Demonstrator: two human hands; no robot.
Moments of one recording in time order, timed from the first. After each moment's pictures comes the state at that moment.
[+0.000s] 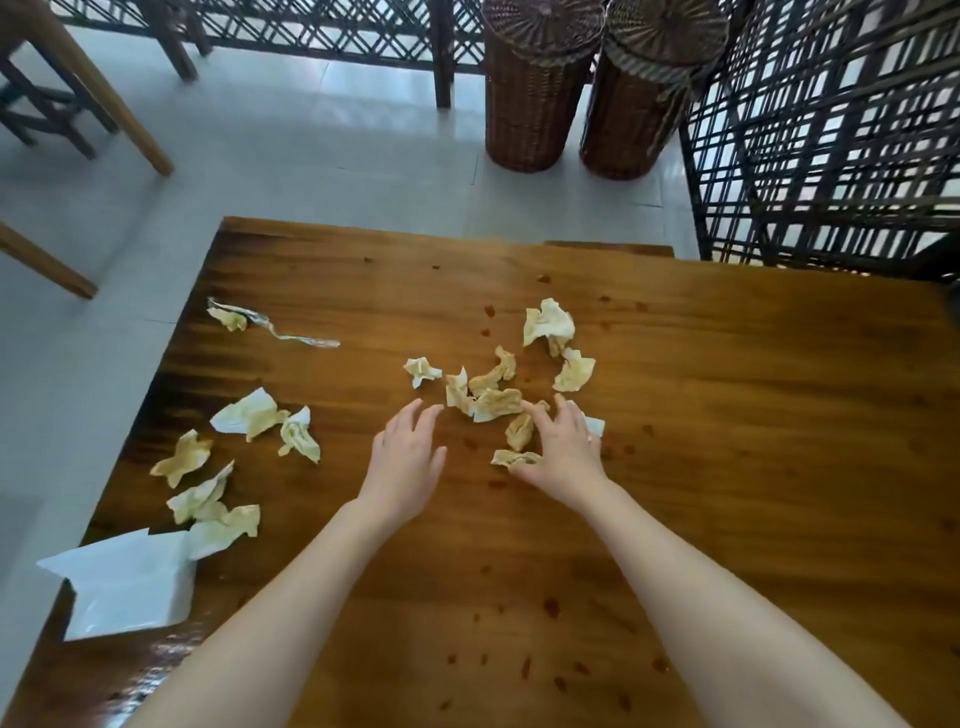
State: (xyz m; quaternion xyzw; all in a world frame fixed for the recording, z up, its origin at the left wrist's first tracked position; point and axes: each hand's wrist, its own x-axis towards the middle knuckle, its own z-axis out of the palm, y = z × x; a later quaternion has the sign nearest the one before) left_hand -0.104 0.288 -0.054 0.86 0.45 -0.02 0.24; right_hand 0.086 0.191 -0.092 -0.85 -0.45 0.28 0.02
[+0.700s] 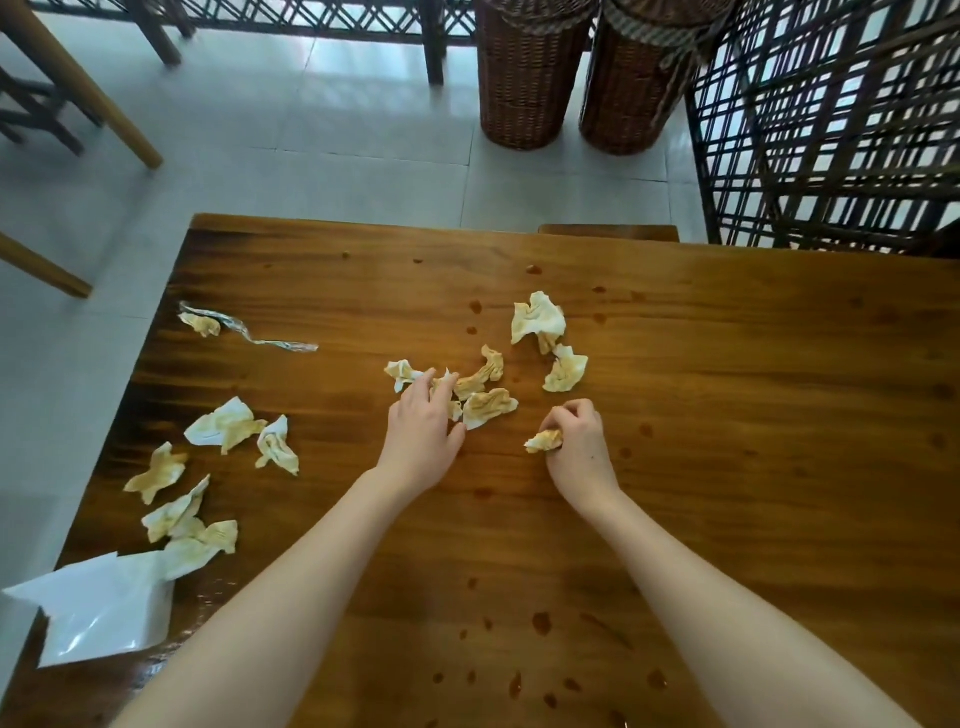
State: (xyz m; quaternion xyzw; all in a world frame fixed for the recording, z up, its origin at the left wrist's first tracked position) left_hand -0.048 0.306 -0.062 0.87 0.44 -0.02 0.24; right_hand 0.107 0.184 -0.089 -0.86 -0.39 0.22 0.23
